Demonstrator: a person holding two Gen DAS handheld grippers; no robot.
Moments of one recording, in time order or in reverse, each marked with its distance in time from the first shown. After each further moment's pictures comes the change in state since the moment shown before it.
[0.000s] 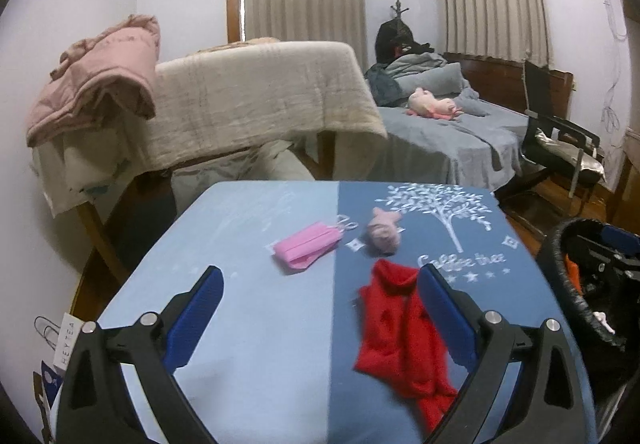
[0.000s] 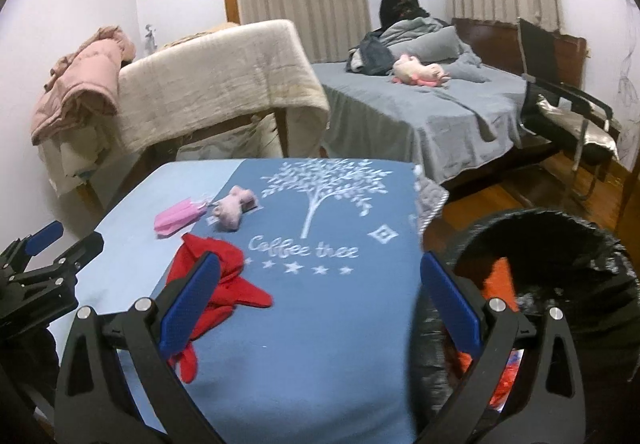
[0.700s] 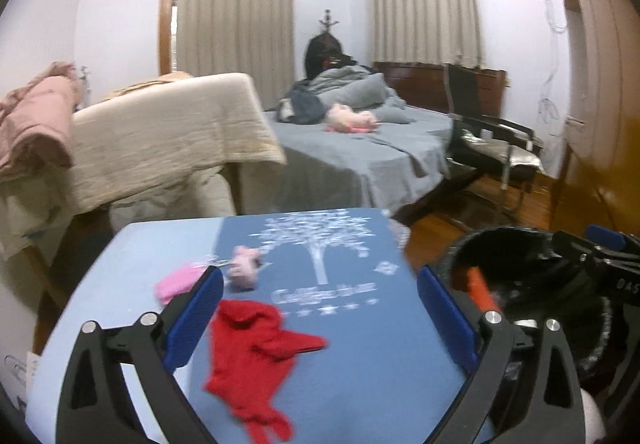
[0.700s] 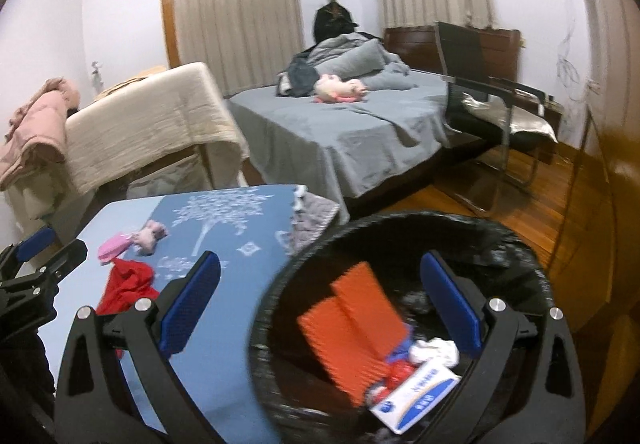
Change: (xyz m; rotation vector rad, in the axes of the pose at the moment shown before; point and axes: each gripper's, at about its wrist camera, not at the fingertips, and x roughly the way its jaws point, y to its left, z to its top) left arm -0.034 -0.122 0.032 0.094 -0.065 -0.202; right arm -0.080 -0.121 -0.004 0.112 -0.080 -0.170
